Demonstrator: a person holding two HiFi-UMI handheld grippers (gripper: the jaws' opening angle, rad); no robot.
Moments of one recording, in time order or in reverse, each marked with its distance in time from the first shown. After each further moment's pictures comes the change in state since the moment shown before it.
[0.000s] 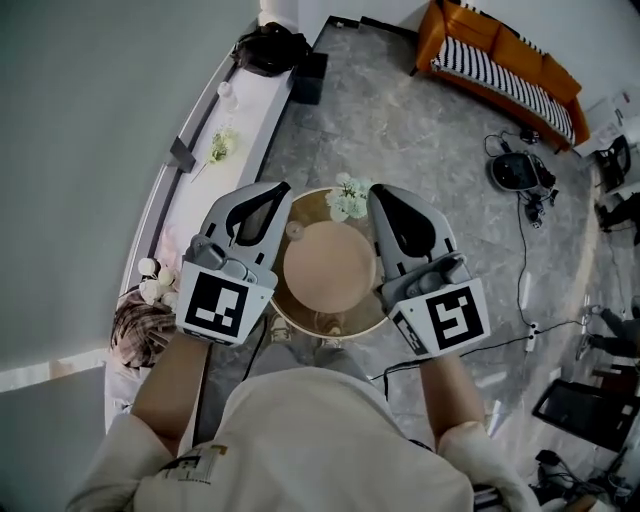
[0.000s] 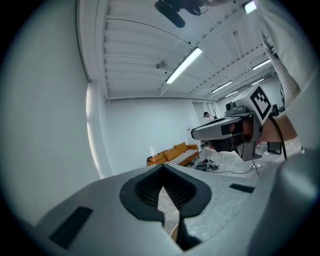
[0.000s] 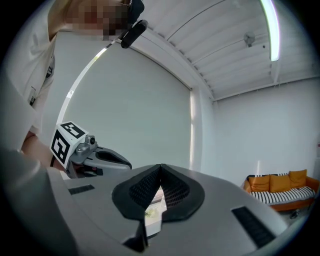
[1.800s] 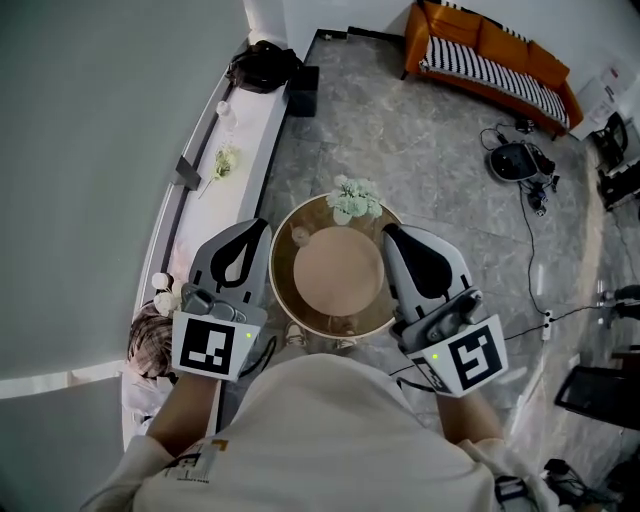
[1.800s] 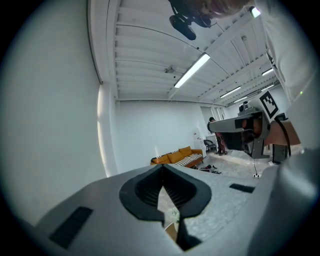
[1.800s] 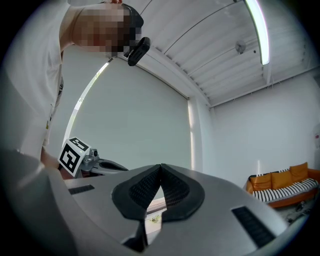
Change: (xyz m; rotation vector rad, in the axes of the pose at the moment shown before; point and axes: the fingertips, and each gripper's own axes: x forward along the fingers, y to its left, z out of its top) left arm -0.070 -0.029 0.021 -0.122 -0.021 0.087; right arm -0.092 0.031 0.039 0.055 -0.103 -0.004
